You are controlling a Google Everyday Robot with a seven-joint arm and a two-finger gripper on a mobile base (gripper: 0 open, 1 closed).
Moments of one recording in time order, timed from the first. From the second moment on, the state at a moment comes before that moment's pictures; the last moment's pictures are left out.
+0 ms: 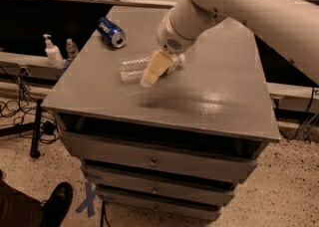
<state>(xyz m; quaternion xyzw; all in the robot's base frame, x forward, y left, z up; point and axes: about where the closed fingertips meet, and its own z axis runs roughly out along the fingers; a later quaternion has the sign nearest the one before) 0.618 0.007 0.887 -0.61 0.73 0.08 0.30</state>
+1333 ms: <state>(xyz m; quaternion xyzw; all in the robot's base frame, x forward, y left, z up) 0.644 0.027 0.863 -0.60 0.75 0.08 0.27</state>
